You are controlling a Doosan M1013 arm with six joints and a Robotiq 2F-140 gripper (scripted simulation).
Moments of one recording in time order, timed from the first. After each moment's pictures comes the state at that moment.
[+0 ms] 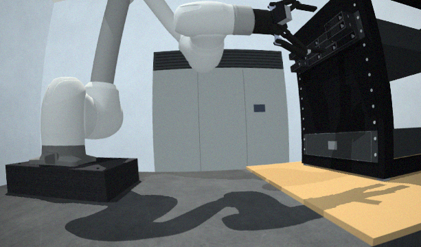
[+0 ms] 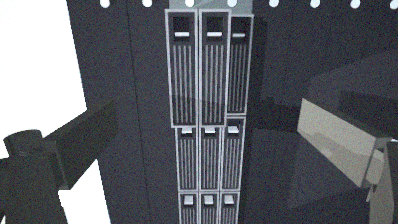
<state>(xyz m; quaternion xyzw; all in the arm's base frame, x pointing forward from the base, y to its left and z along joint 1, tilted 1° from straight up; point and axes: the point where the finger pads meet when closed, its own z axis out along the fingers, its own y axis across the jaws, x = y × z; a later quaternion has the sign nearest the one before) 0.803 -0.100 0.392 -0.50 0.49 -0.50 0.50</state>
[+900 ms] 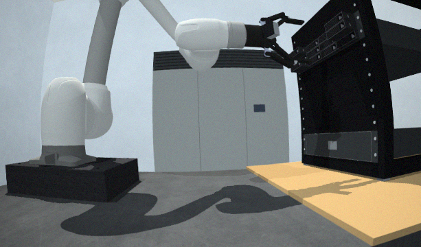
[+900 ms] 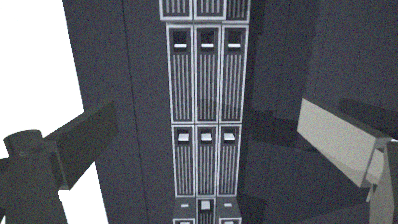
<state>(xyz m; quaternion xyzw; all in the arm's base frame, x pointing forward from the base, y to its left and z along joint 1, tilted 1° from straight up) 0.801 -0.001 0.387 -0.51 0.49 -0.50 0.50</state>
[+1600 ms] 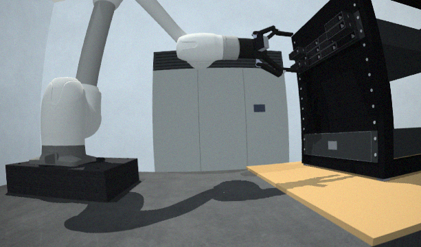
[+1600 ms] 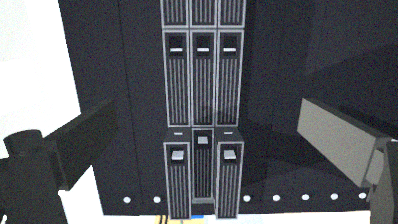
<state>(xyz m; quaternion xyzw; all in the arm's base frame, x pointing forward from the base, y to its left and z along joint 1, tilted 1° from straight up) 0.800 0.105 0.381 -0.50 0.49 -0.50 0.50</state>
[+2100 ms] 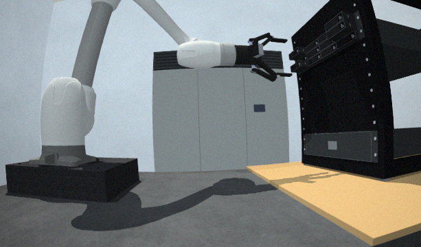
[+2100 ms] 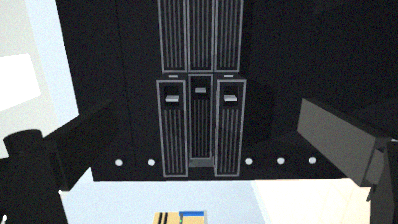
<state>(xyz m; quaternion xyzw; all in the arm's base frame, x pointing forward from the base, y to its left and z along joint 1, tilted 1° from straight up) 0.799 0.170 0.378 -0.50 0.49 -0.50 0.50</state>
